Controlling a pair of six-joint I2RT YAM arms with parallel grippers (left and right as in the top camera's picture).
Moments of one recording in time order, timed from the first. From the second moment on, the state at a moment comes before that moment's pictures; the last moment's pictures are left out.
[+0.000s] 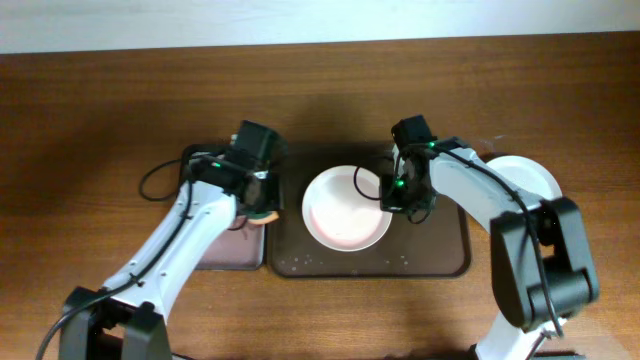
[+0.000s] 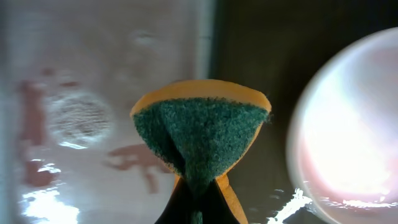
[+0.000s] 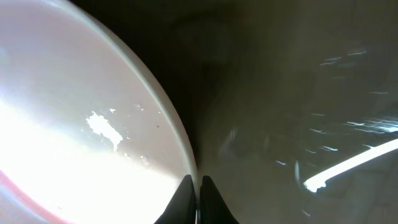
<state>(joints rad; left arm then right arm) -0.36 1.61 1.18 -0.84 -0.07 -0.39 0.26 1.87 1.19 -0.79 -0.20 0.33</state>
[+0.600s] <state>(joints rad) -0.19 1.61 1.04 -0.72 -0.08 -0.19 0.34 1.49 1.21 -0.84 0.33 0.25</state>
